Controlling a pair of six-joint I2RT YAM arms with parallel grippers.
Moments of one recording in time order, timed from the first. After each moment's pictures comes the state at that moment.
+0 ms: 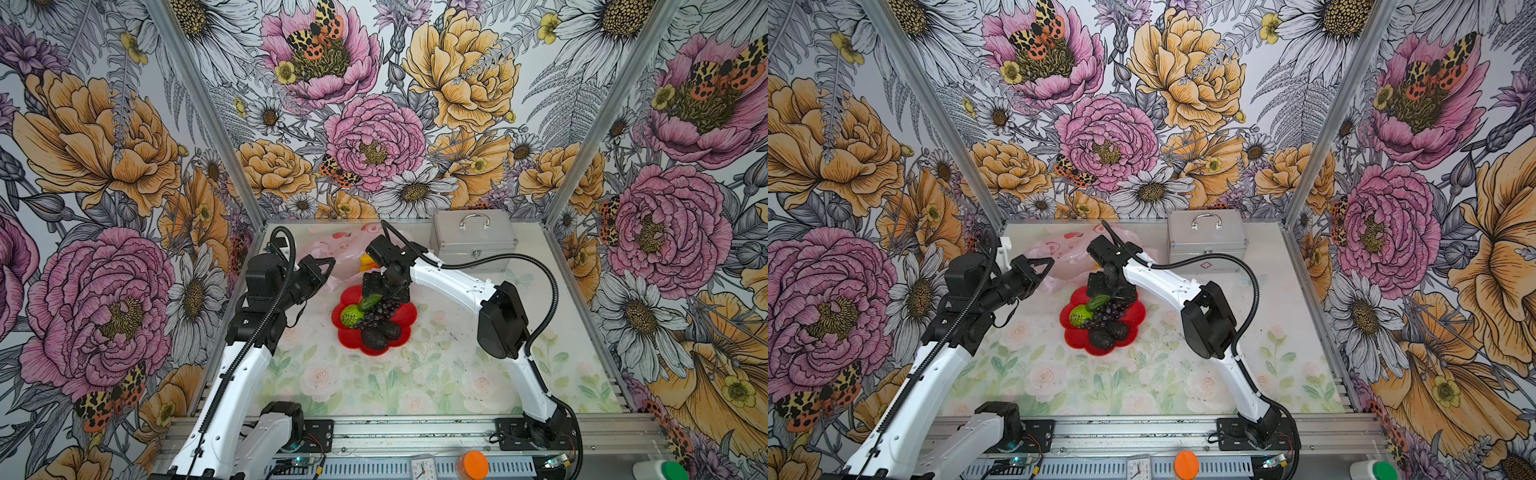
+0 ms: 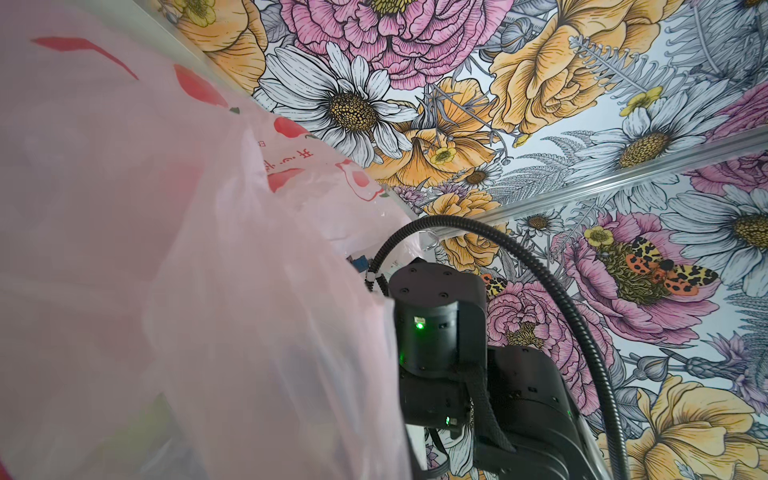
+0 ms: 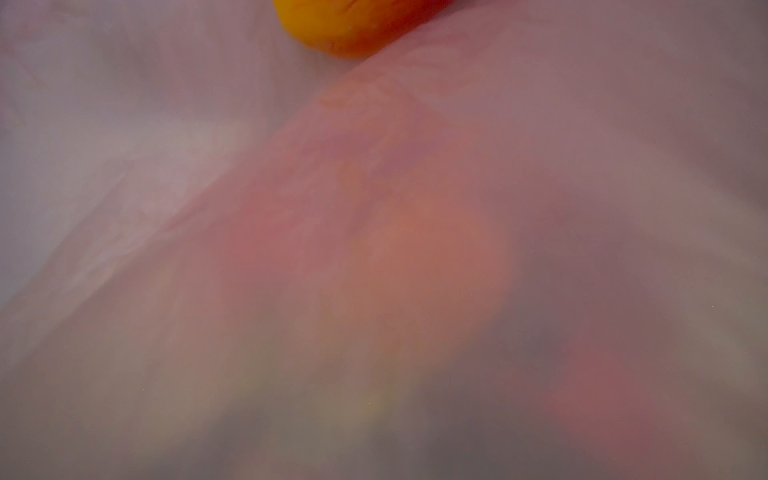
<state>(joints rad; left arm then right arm) -0.09 0.92 0.89 -0.27 0.46 -0.94 0.79 2.28 2.12 -1.06 -0.15 0.83</state>
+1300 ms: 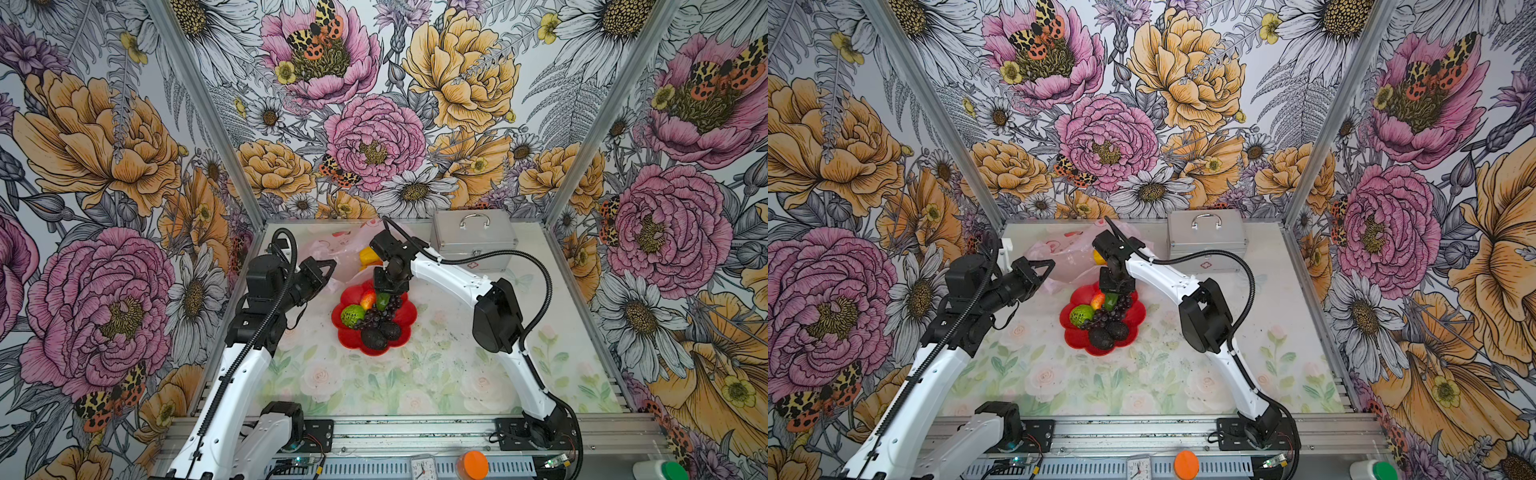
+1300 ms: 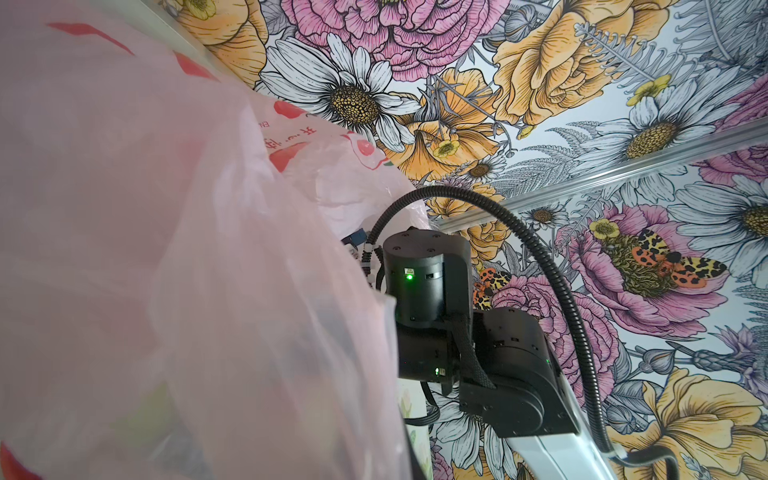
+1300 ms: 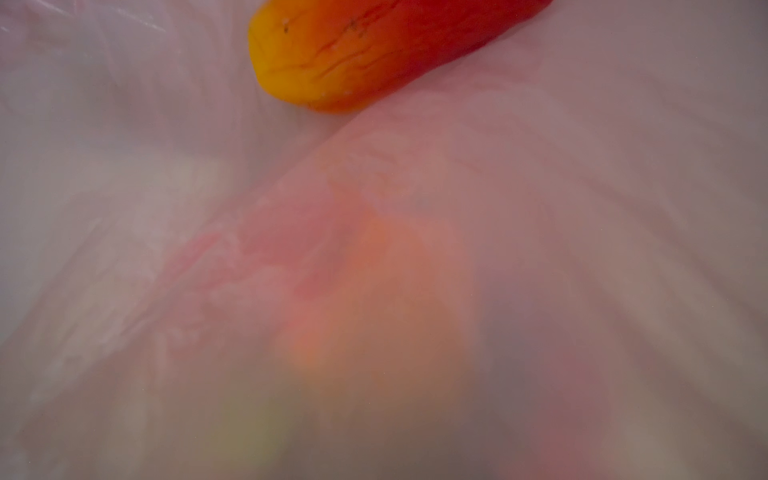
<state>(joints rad) -0.09 0.90 0.89 -0.29 0.46 -0.93 0.75 2.32 2.16 -1.09 -0.16 0.71</state>
